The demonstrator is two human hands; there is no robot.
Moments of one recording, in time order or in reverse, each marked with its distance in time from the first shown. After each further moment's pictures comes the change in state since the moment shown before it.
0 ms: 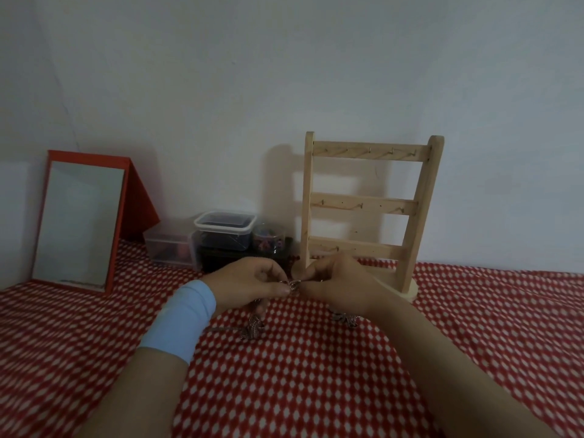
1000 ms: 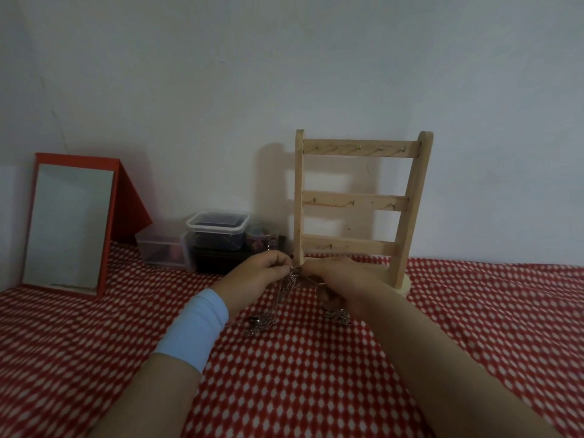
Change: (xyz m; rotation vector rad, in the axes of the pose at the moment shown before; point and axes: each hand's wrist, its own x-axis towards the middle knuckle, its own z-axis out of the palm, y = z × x) left_hand 0.026 -0.008 0.020 -0.211 0.153 0.071; right_hand 0.007 -0.003 0.001 0.439 0.079 0.505
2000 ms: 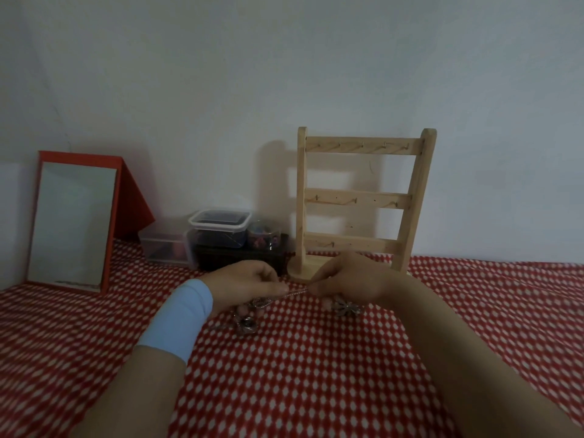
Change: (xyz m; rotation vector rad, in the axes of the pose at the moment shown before) left_hand -0.019 0.012 -0.017 0.294 -0.126 -0.231; right_hand -0.006 -0.005 -0.033 -0.633 -0.229 -0.204
